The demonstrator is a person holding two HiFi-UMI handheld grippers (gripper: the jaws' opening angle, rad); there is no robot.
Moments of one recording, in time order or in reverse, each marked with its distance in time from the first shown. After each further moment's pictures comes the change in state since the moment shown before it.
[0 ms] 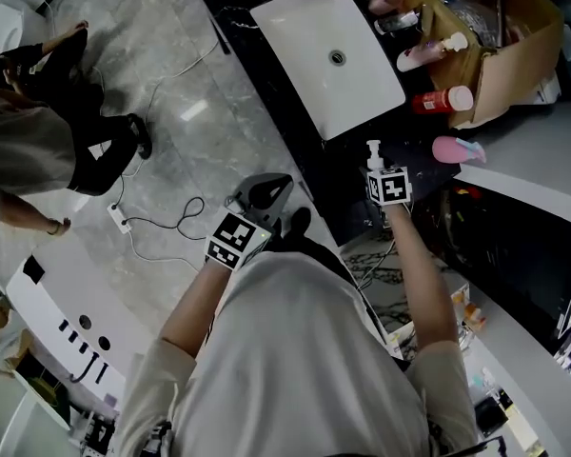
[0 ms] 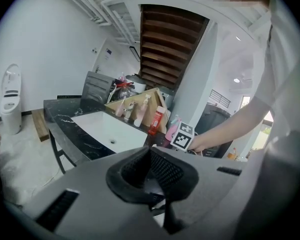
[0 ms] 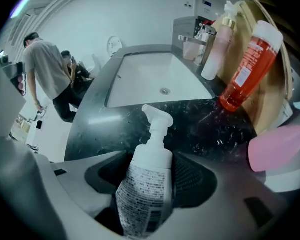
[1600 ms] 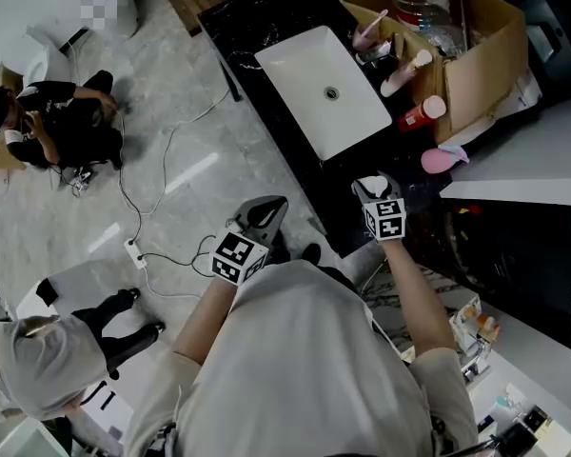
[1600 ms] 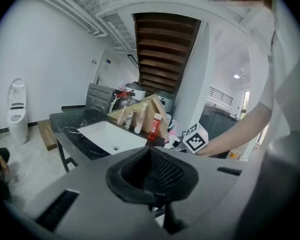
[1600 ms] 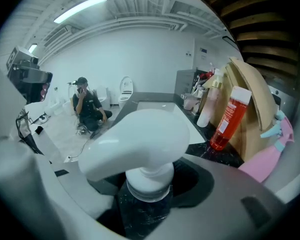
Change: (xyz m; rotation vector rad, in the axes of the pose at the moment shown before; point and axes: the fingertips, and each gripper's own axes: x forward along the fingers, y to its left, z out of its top) left arm -0.050 -0.039 0.017 0.063 -0.066 0.063; right arm -0.088 0.036 0.032 -0.101 -0.495 -0.023
